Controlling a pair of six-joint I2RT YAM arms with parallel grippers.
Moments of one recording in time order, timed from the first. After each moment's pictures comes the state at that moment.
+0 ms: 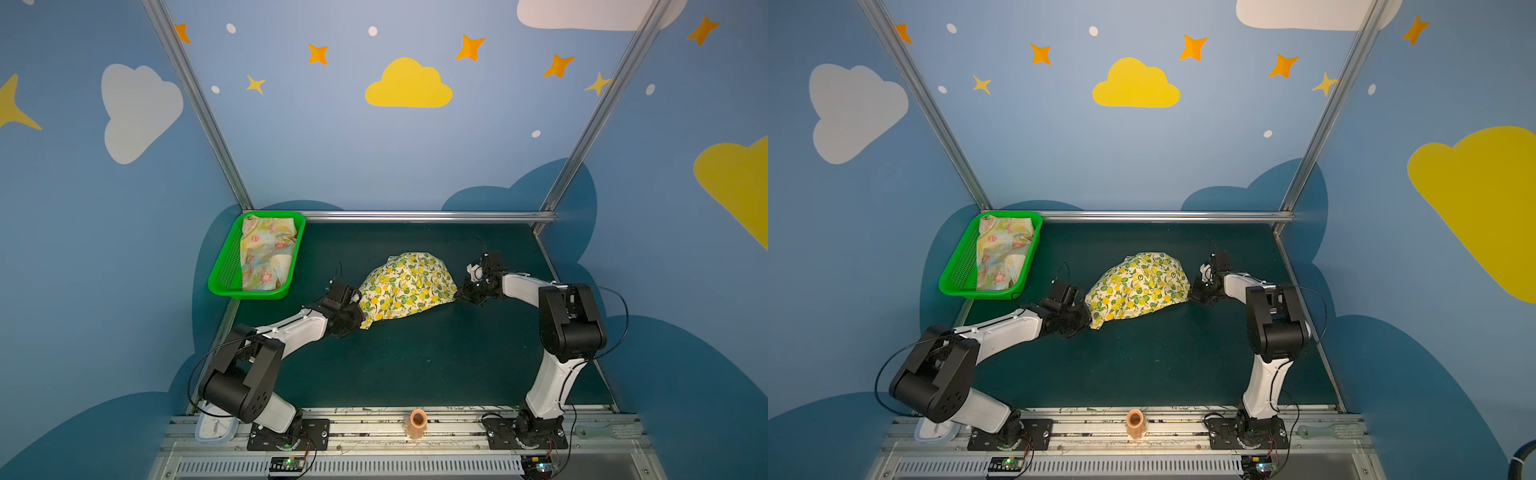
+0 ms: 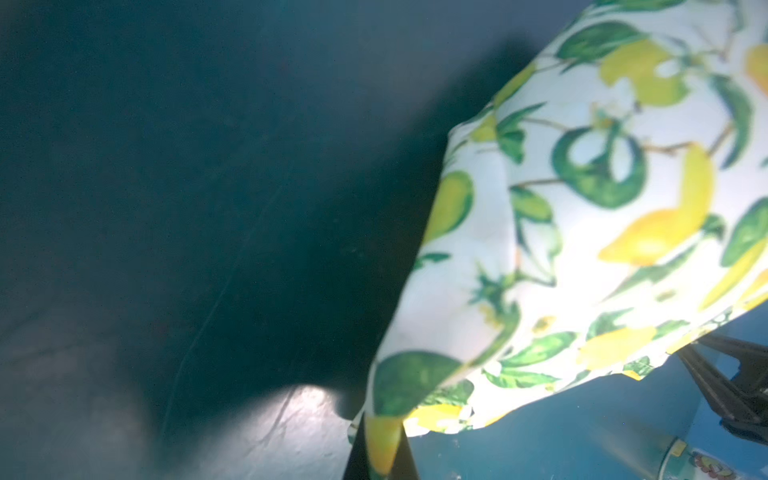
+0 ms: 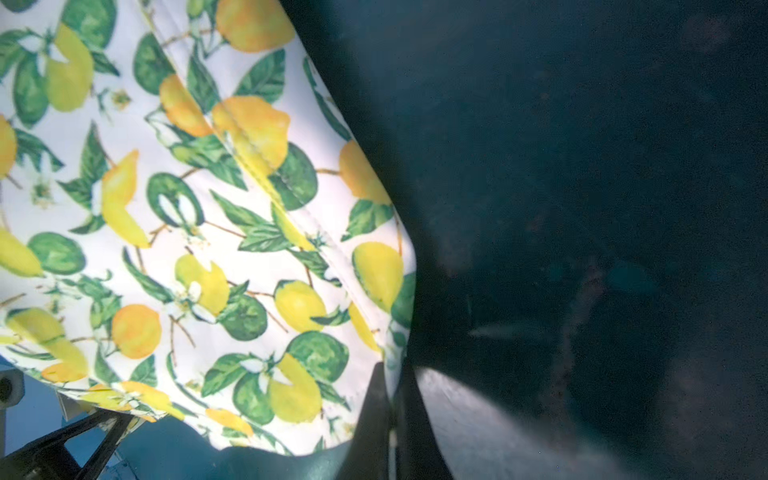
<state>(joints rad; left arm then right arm) -0.40 1.53 0.74 -0.23 0.13 -0.94 0.18 1.90 1.13 -0.35 -0.44 0.46</state>
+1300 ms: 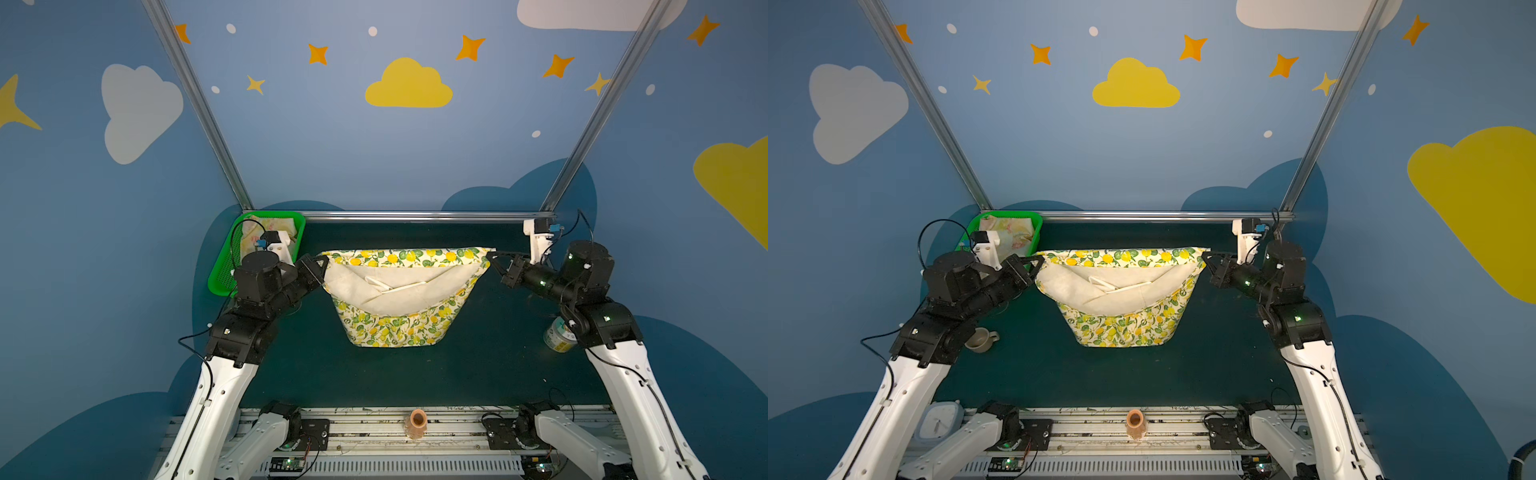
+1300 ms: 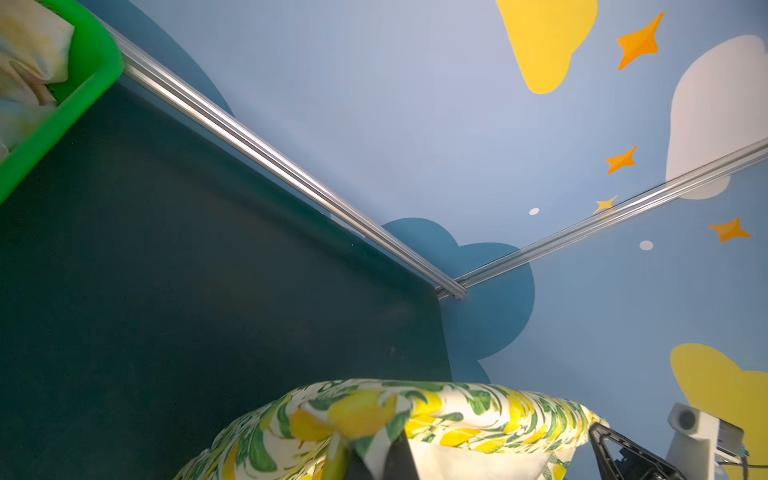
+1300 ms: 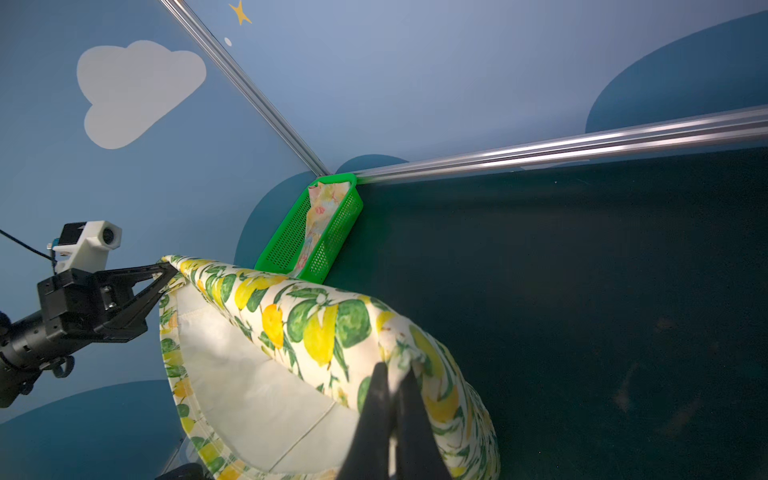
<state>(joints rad) -0.21 0.90 1.18 -0.58 0.22 -0.82 0.20 0.97 1.21 -0.55 -0.50 0.41</state>
